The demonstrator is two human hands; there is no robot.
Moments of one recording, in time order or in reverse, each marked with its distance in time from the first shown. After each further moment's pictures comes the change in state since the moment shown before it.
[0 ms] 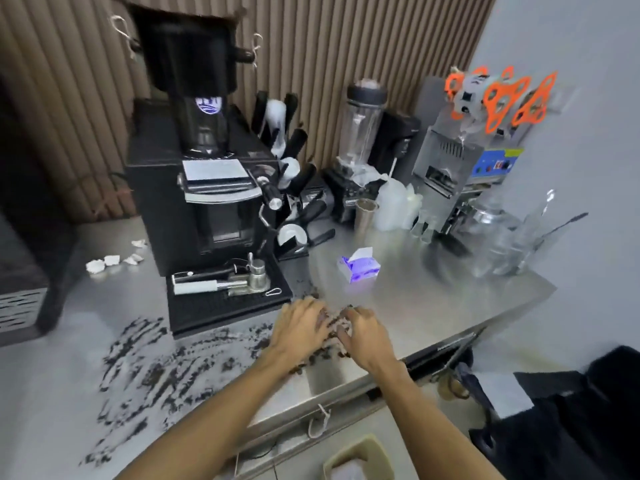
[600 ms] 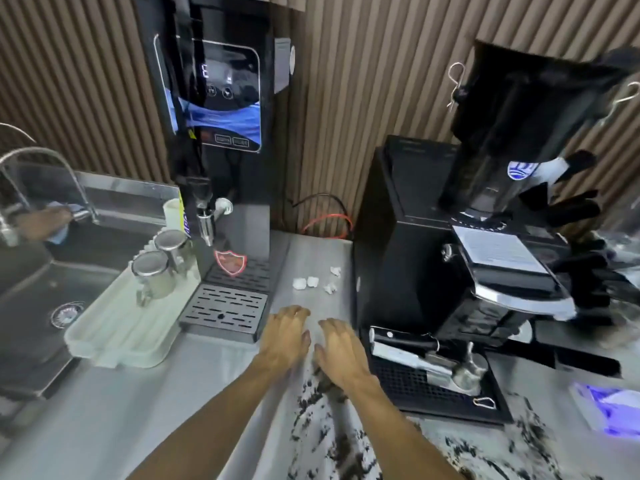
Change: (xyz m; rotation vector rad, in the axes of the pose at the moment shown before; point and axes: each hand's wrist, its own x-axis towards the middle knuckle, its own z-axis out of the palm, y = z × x) left_hand -0.077 -0.374 -0.160 0.256 0.070 -0.602; right_hand 0.154 -0.377 0.199 0.090 -0.297 -0.512
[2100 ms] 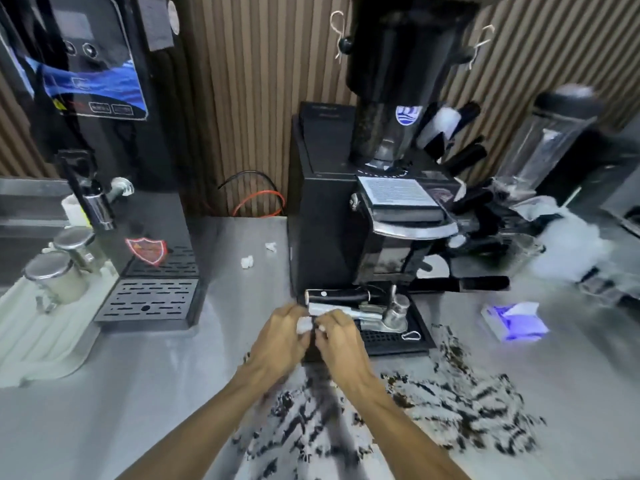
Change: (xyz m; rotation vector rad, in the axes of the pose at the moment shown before) left_hand -0.045 0.102 0.030 -0.408 0.068 0.259; right_hand -0.094 0.068 -0.027 0.230 0.283 0.163
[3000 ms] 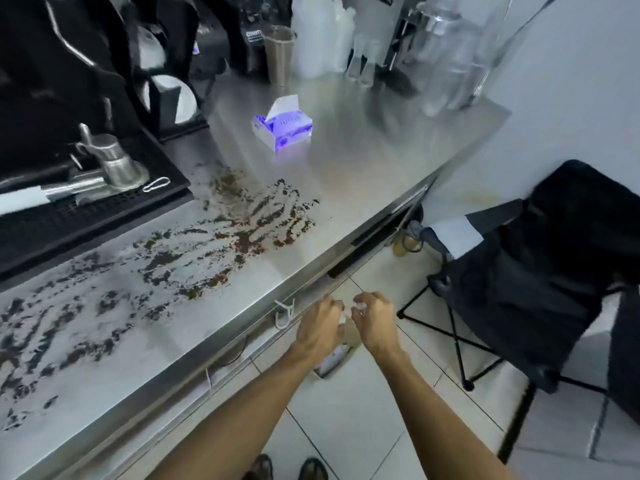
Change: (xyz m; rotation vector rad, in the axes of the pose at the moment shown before) left_hand -0.207 0.238 0.379 0.114 -0.800 0.372; right_hand -0.391 0.295 -0.092 -0.104 0.225 0.952
